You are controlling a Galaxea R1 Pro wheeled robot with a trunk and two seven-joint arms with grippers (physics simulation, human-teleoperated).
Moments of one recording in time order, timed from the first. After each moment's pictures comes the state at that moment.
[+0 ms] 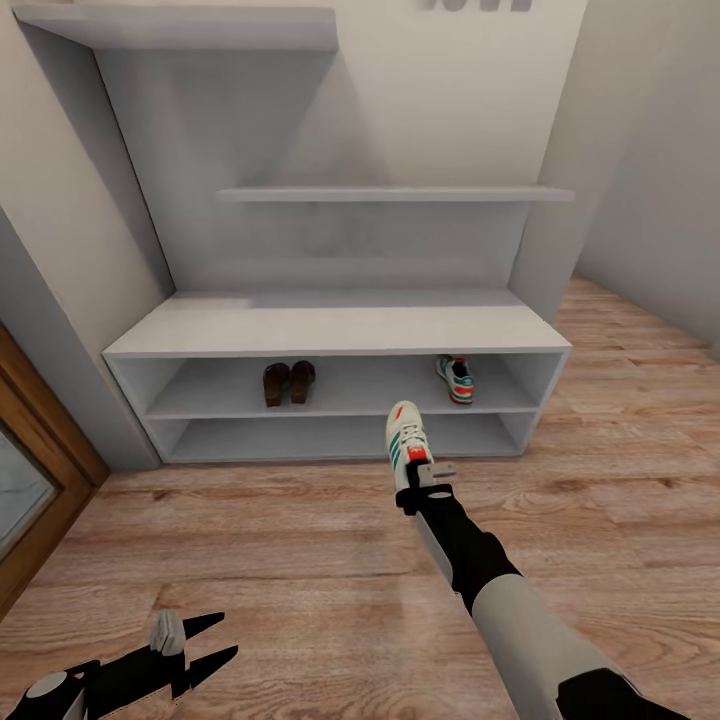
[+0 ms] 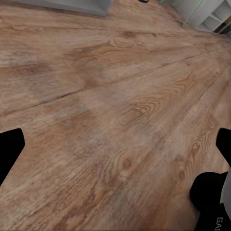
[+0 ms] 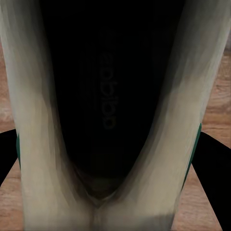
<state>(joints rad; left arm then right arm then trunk) -0.41 0.28 0.27 -0.44 0.02 -0.20 -1.34 -0.78 0.17 0.15 -0.63 0.00 0.43 -0.25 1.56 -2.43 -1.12</state>
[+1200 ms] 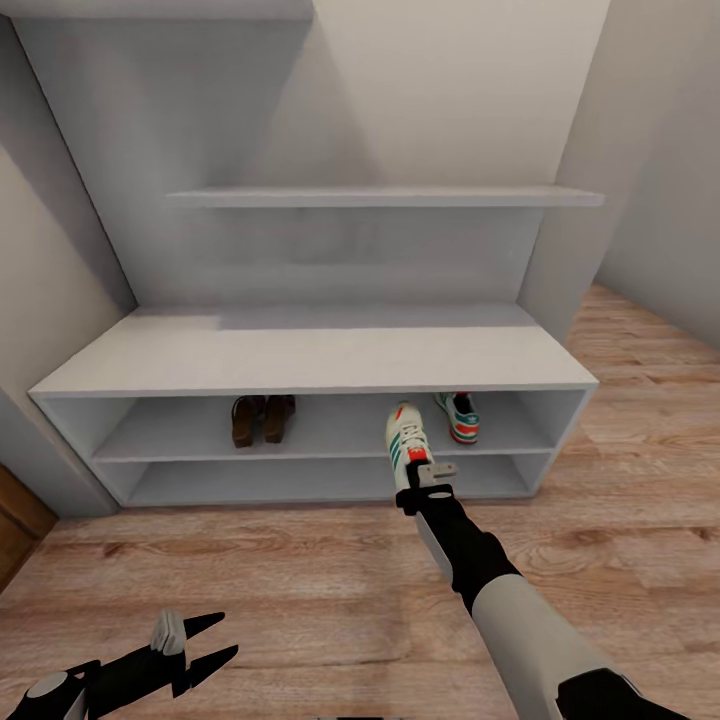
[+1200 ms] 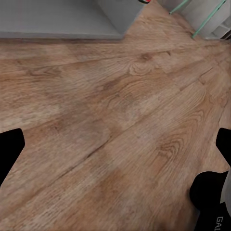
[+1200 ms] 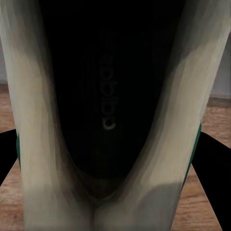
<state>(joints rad) -0.41 0.28 0.27 -0.44 0.02 -0.20 -1.33 -0.78 0.17 0.15 -0.63 0.00 0.43 -0.25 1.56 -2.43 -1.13</state>
